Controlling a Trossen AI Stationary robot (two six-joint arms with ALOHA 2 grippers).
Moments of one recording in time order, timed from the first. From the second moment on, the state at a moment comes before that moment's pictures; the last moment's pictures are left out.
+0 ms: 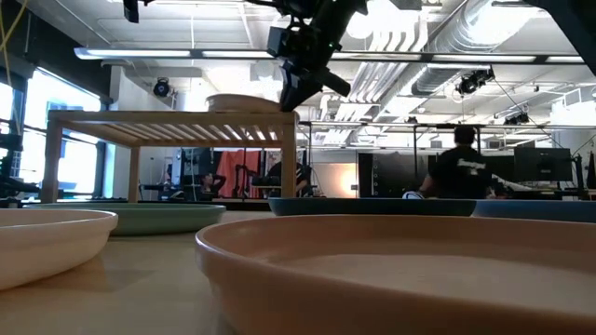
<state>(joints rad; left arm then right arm) -0.07 0.59 0.63 0.13 -0.56 -0.10 -0.22 2.00 1.88 -0.82 0.21 -1.11</state>
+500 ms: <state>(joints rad) -0.07 0.59 0.63 0.13 -0.56 -0.15 -0.21 2.00 1.88 -0.81 0.26 -1.17</state>
